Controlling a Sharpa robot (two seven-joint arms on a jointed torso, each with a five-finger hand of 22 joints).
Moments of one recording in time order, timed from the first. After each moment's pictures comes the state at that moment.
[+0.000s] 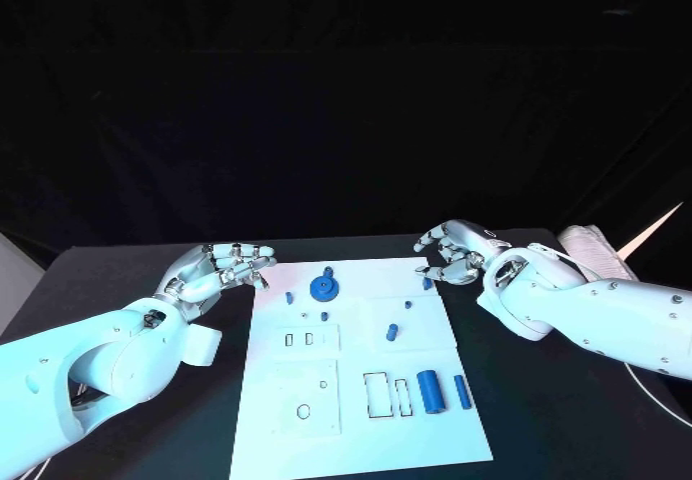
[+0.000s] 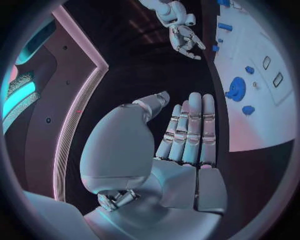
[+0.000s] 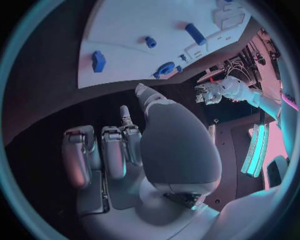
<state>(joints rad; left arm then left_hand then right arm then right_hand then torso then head) 1.17 -0.96 0.00 1.61 -0.12 -0.26 0.41 1.33 -0.21 0.57 0.05 0.13 0.91 0.21 0.21 0.24 1.12 0.14 0.07 0.07 1.02 0.07 0.80 0.59 0.18 0.78 0.18 0.90 0.54 1.32 -0.93 -0.14 1.46 -1.27 -0.52 -0.07 1.41 -0.24 0.29 0.22 0.19 0.92 0.16 0.15 0.29 1.46 0.07 1.47 1.31 1.47 -0.01 1.53 1.31 0.01 1.46 0.10 1.57 1.31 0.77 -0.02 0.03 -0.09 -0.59</state>
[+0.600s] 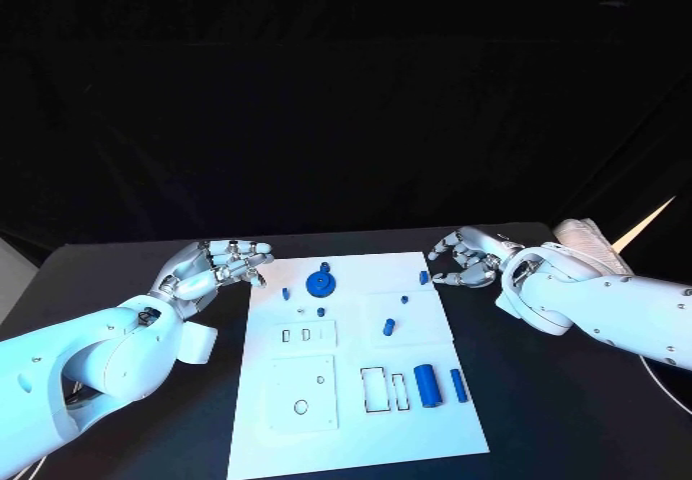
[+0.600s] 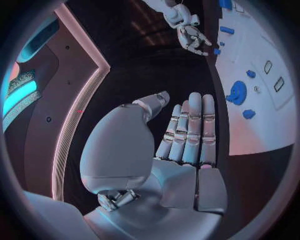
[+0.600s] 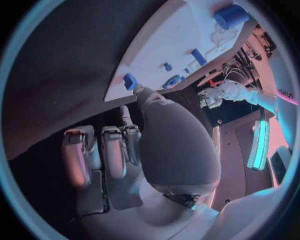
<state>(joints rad) 1.17 -0.96 0.00 1.61 -0.12 -0.23 0.42 1.33 -0.21 0.56 0.04 0.13 0.91 0.21 0.21 0.24 1.12 0.14 0.07 0.07 1.02 0.07 0.80 0.59 0.18 0.77 0.18 0.90 0.54 1.30 -0.95 -0.15 1.37 -1.21 -0.41 0.03 1.43 -0.24 0.29 0.20 0.19 0.92 0.15 0.15 0.29 1.46 0.07 1.47 1.31 1.47 -0.01 1.53 1.31 0.01 1.46 0.10 1.57 1.31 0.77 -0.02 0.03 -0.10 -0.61</state>
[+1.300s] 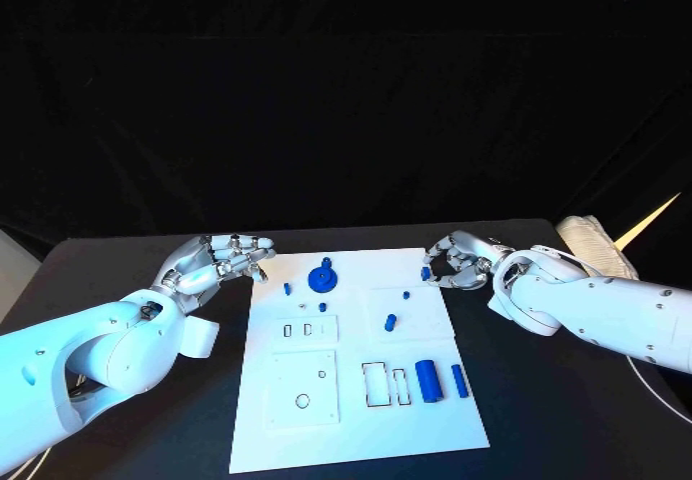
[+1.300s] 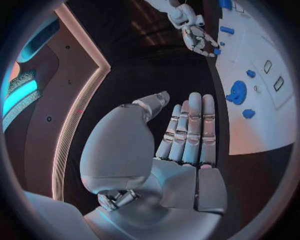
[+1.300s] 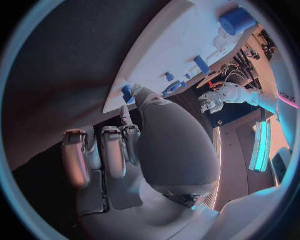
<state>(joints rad) 1.17 -0.96 0.00 1.61 -0.13 -0.23 0.42 1.33 -0.21 0.57 0.04 0.13 0.91 0.21 0.21 0.24 1.12 0.14 0.07 0.07 1.02 0.07 0.81 0.59 0.18 0.77 0.18 0.90 0.54 1.27 -0.90 -0.15 1.31 -1.21 -0.41 0.04 1.45 -0.23 0.30 0.20 0.19 0.93 0.16 0.15 0.29 1.46 0.07 1.47 1.31 1.47 -0.01 1.54 1.31 0.01 1.46 0.10 1.57 1.31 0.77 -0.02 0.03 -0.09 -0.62</state>
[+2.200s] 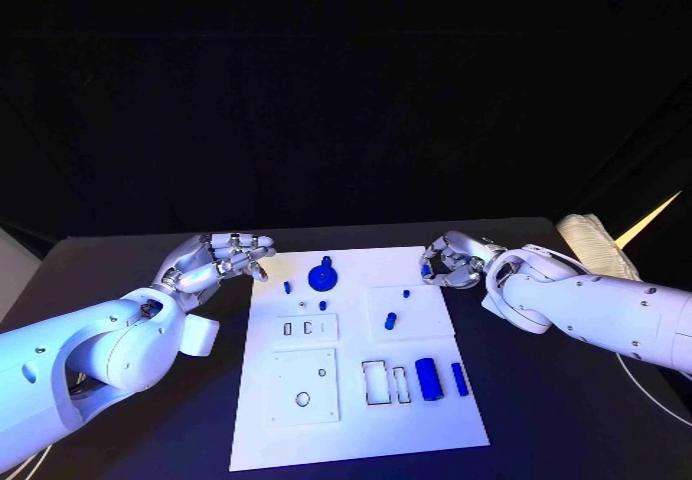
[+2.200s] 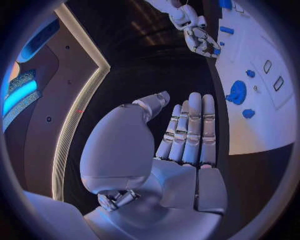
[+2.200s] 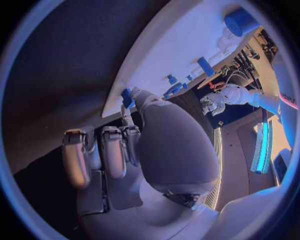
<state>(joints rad) 1.17 -0.96 0.00 1.61 -0.13 -0.23 0.42 1.33 -0.21 0.57 0.04 0.13 0.91 0.21 0.21 0.24 1.12 0.14 0.07 0.07 1.02 0.07 0.81 0.59 0.18 0.77 0.18 0.90 0.54 1.26 -0.86 -0.15 1.27 -1.21 -0.40 0.04 1.43 -0.21 0.34 0.20 0.18 0.98 0.14 0.17 0.30 1.47 0.07 1.48 1.31 1.46 -0.01 1.54 1.31 0.01 1.46 0.10 1.57 1.31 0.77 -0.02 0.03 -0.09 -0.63</state>
